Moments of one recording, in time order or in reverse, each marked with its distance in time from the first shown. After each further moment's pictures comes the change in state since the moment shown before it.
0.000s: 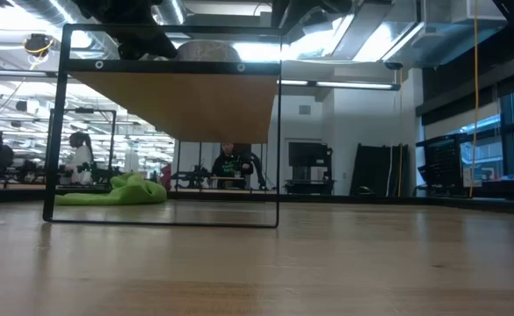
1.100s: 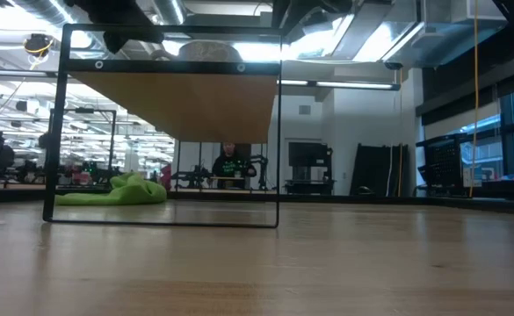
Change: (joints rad) left arm -0.001 -0.143 0.000 -0.060 -0.090 0.027; right arm 0.000 0.000 0.000 -0.003 0.003 -0.003
